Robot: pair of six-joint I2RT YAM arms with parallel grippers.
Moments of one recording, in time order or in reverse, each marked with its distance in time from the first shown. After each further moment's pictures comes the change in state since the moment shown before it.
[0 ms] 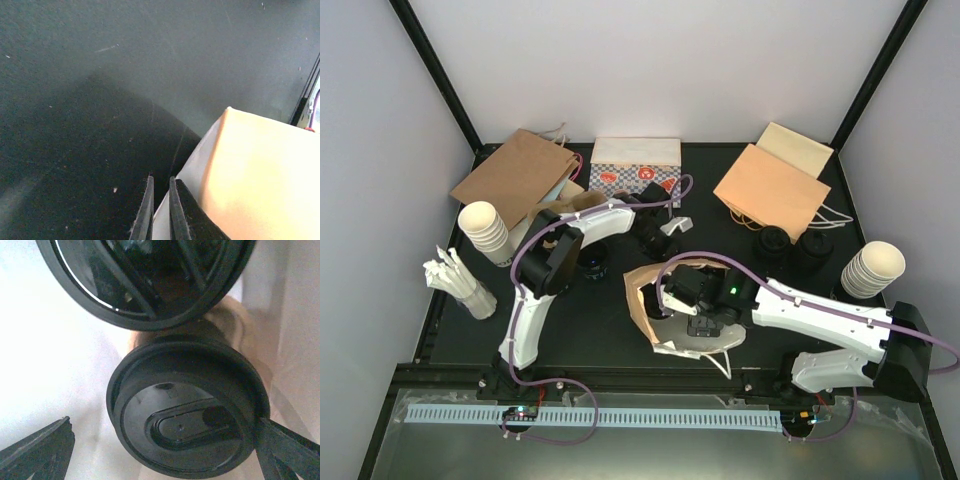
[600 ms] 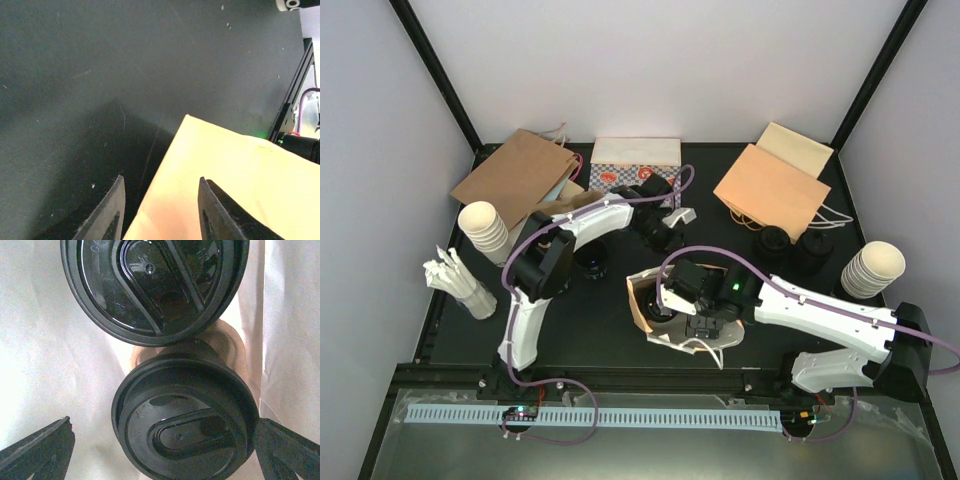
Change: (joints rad) left arm -0.011 -0.049 0.031 -0.026 -0.005 -0.010; right arm -0.001 0.000 0.072 -0.067 -0.093 0.021
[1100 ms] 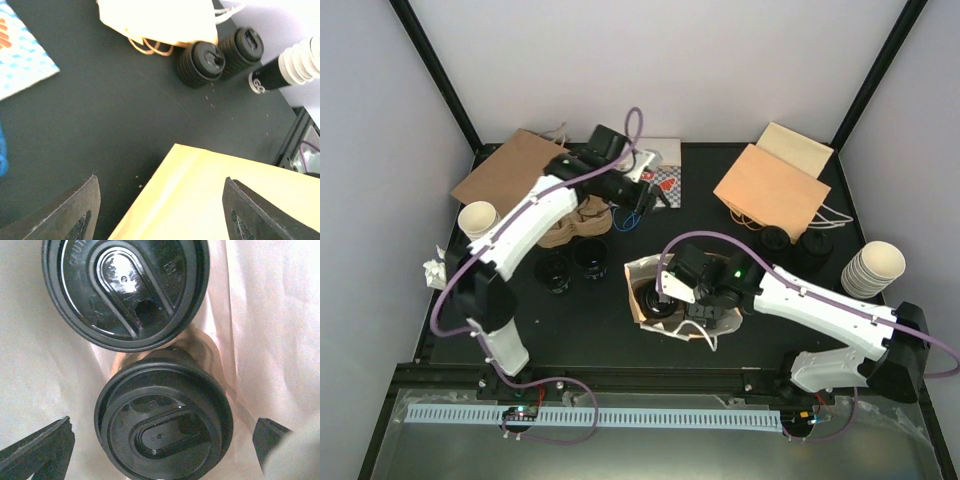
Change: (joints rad) left arm 0.098 -0.366 0.084 -0.128 -0.200 0.010; right arm -0.072 0.019 0.053 0.002 -0.040 -0.028
